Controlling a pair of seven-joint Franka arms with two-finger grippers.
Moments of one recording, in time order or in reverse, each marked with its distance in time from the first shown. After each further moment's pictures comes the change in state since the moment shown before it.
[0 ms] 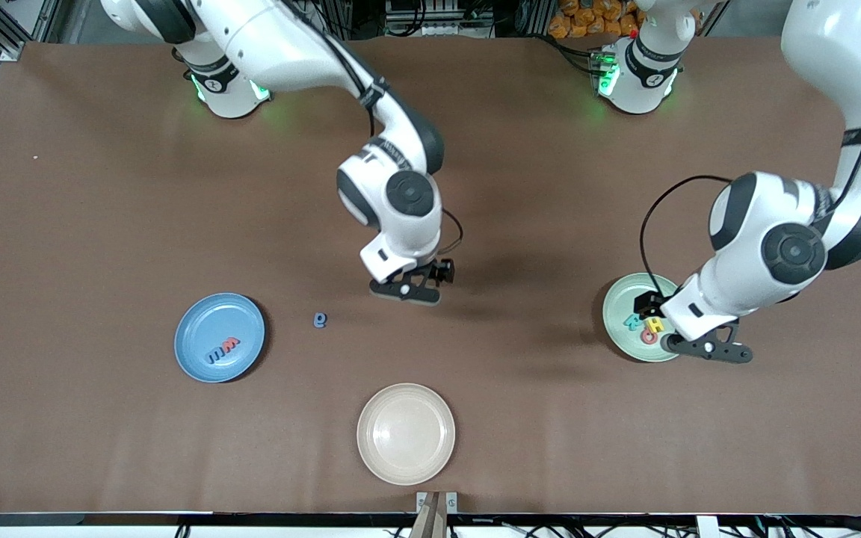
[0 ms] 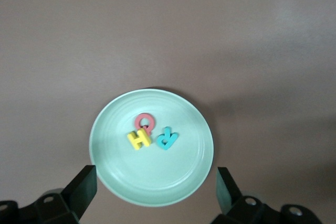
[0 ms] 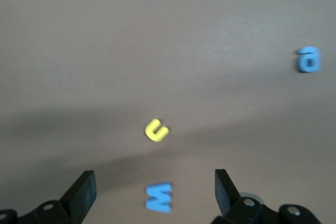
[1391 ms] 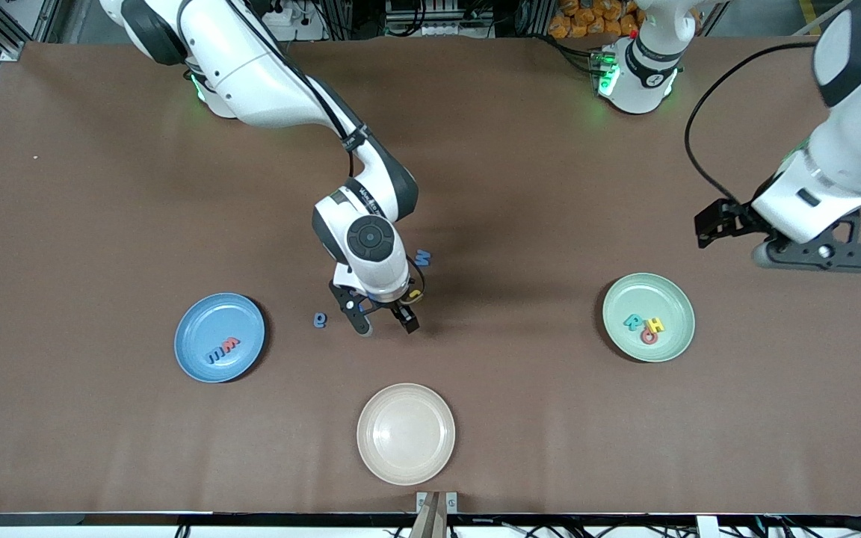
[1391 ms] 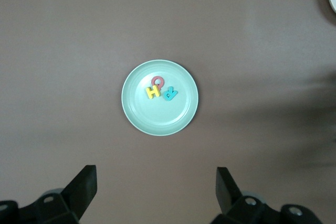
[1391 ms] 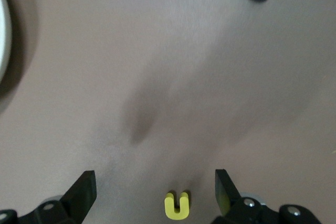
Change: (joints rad) left arm -0.067 -0.318 0.121 0.105 -0.197 -0.354 0.000; right arm -0.096 0.094 0.005 -0.097 0.088 0.300 0.733
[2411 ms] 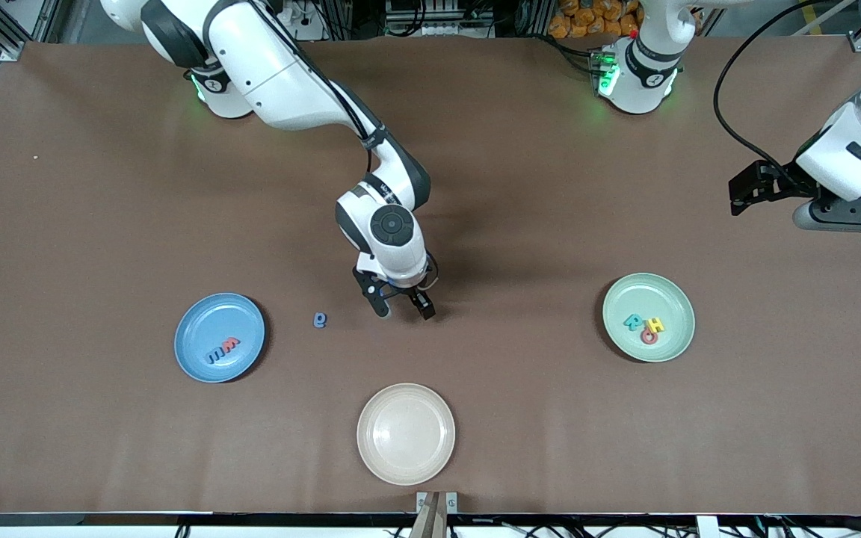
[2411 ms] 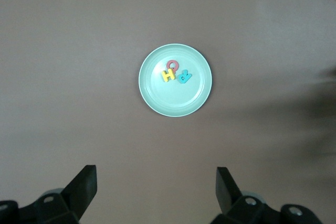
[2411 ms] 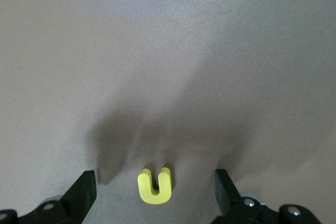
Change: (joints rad) left arm -0.259 -0.065 0.308 -0.001 -0.008 -0.084 0.085; right arm 0.053 0.034 0.000 -0.047 0.012 0.084 0.078
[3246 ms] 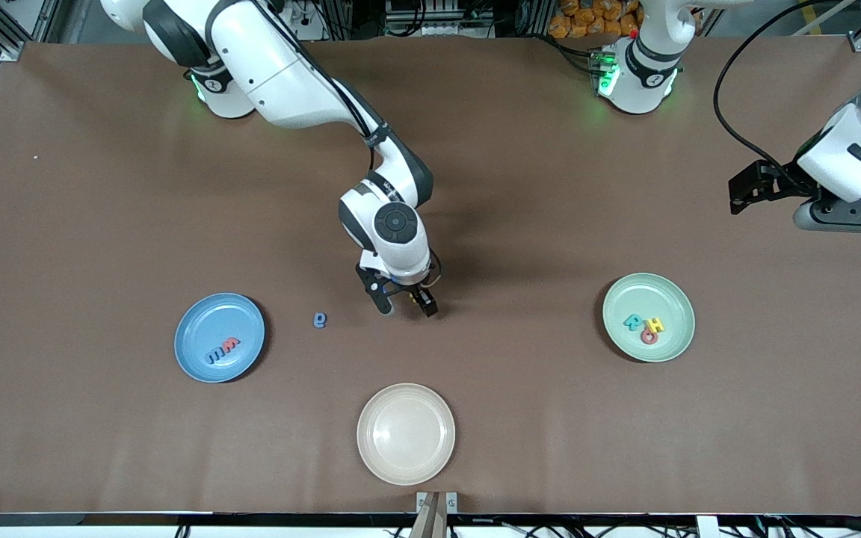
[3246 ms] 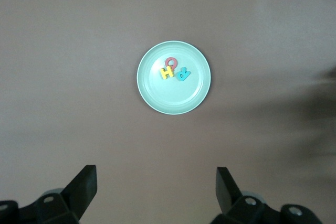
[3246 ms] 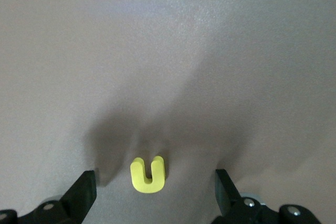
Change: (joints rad) left arm -0.004 0.000 0.014 -0.004 -0.015 -0.003 0.000; right arm 0.013 0.000 0.002 0.000 0.001 -0.014 0.006
